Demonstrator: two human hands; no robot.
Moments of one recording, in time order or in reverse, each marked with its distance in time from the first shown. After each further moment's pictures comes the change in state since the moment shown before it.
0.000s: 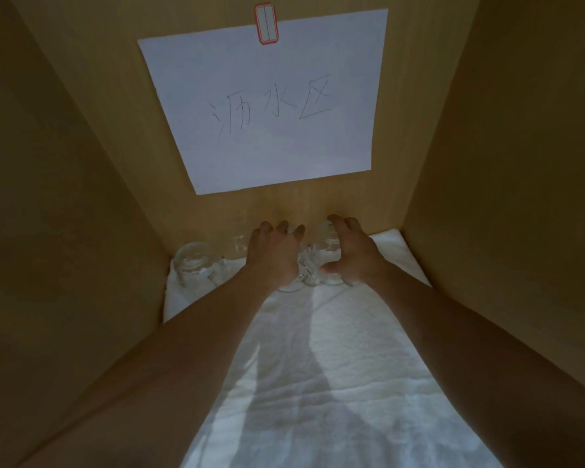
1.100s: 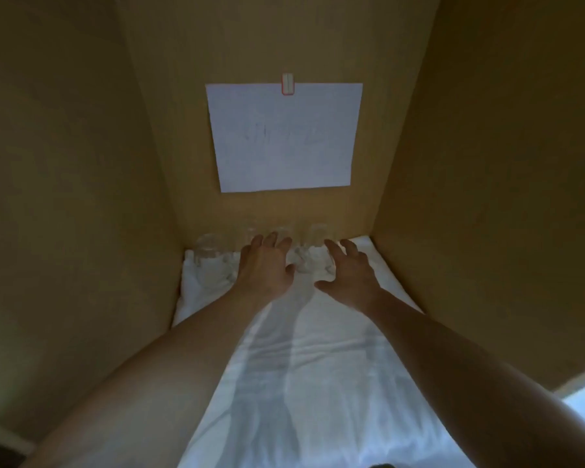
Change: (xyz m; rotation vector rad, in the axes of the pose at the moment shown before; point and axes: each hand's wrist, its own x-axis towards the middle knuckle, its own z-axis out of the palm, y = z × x) left_hand -0.111 -0.004 -0.025 -0.281 0.171 -0.036; right_hand -0.131 -0.060 -0.009 -0.261 0.103 0.124
